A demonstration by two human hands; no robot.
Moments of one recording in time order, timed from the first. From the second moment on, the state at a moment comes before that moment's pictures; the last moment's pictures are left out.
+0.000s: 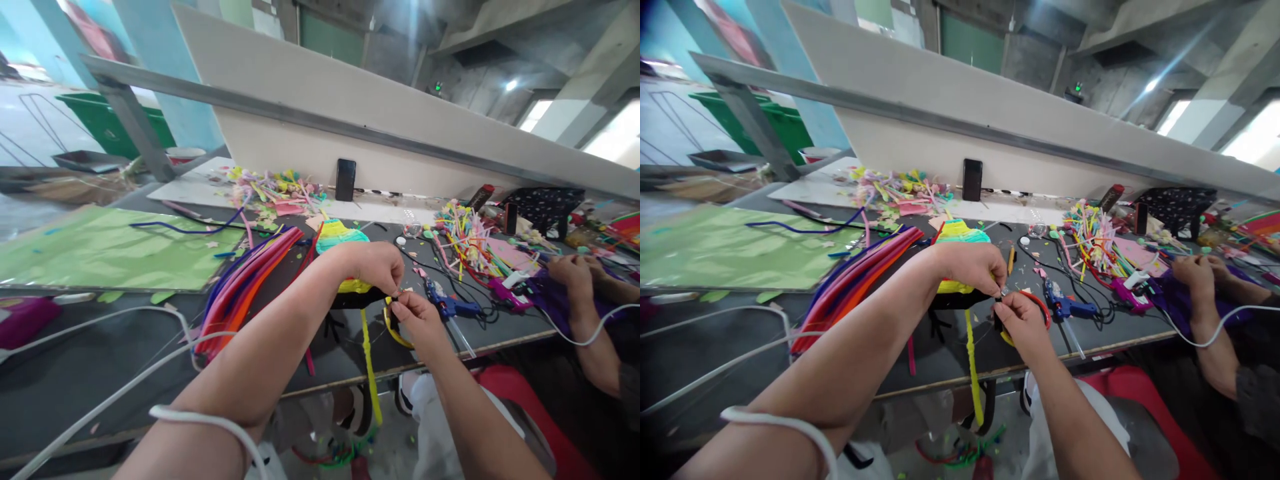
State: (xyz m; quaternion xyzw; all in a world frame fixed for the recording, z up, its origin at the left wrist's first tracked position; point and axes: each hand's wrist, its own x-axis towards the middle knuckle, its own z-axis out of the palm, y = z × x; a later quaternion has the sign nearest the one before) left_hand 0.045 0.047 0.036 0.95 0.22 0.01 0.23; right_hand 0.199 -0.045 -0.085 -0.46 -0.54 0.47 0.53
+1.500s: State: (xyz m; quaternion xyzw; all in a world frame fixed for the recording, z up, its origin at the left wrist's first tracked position) left_hand 0.005 0.011 -0.063 0.43 0.20 0.47 0.74; right_hand 0.225 -0.020 -0.072 -0.39 -0.35 0.52 0.68
